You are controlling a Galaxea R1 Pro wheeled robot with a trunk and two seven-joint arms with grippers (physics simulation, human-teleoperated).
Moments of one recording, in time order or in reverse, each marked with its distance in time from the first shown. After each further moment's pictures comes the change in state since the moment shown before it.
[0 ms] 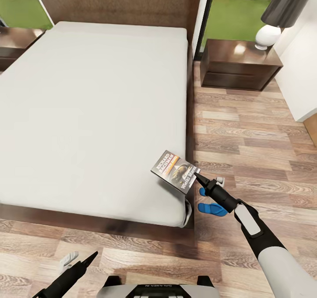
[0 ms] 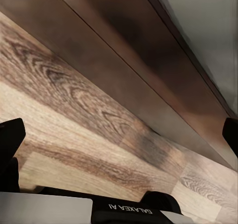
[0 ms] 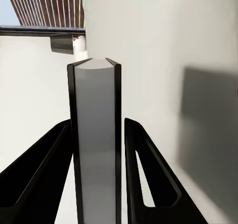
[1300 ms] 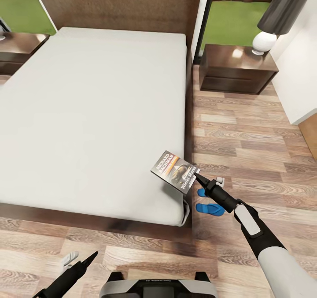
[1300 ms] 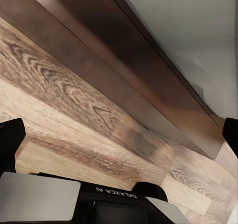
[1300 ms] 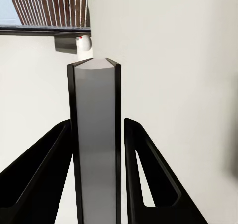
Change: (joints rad) left arm 0.000 0.000 0.000 0.000 0.000 0.000 -0.001; right arm 0.000 0.000 0.003 0.001 0.000 -0.001 -0.001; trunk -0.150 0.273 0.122
